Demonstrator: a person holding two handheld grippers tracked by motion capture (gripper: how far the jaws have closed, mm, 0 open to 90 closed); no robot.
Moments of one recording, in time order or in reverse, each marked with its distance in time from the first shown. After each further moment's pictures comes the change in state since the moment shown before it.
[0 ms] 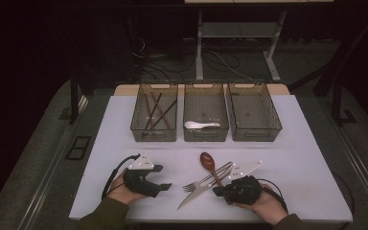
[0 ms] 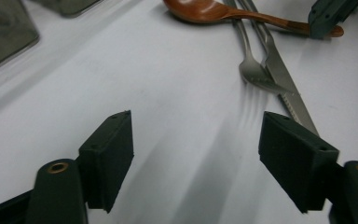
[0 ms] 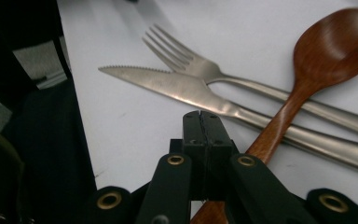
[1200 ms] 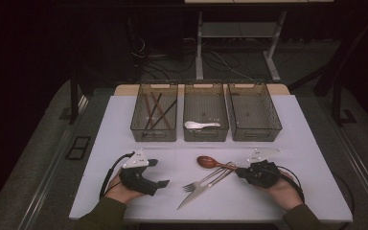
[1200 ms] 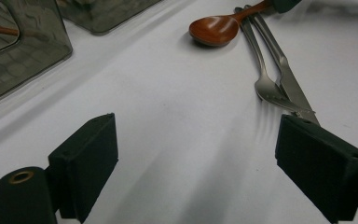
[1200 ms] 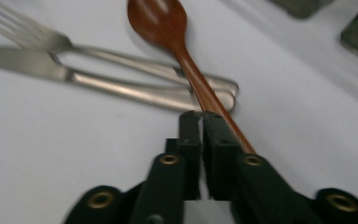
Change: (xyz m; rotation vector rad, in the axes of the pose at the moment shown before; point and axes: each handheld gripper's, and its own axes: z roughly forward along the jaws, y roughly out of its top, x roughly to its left) left arm 0.003 0.002 -0.003 -0.070 0.053 -0.015; right arm -0.057 -0.012 -0.035 -0.006 -0.255 0.076
